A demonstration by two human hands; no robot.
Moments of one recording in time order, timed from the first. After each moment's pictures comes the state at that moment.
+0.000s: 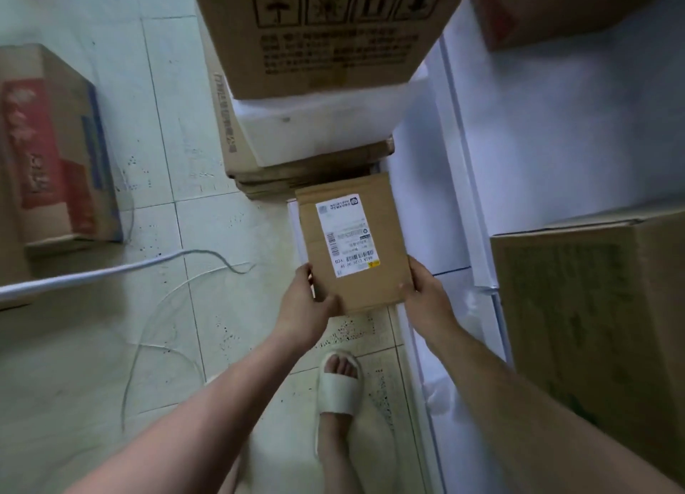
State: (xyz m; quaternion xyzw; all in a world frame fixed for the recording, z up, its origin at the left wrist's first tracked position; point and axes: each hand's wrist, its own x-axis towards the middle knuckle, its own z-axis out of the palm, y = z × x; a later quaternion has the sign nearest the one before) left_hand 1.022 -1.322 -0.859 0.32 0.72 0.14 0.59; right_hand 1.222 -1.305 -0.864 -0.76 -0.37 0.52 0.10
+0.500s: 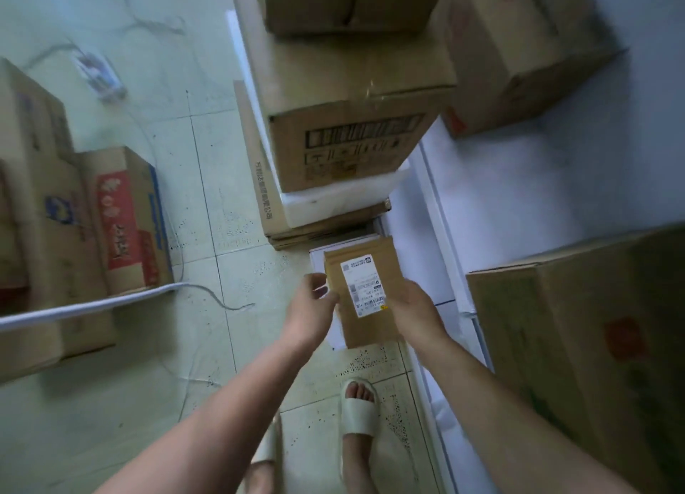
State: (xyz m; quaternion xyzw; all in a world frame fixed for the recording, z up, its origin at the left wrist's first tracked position) left_hand 0.987 -1.278 -0.724 0.29 0.73 0.19 0.59; right_hand 1.159 -1.275 -0.719 -0.77 -0.34 0.54 0.08
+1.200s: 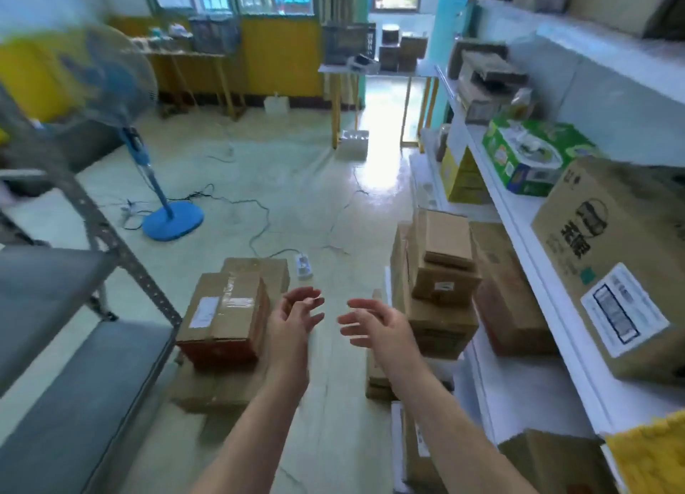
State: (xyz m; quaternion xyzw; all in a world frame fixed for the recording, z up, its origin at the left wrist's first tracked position) left_hand 0.839 -1.422 -0.197 0.12 0.58 0.71 0.39; right_hand 0.970 -1.374 -0.188 -0.45 -0.53 0.65 0.31
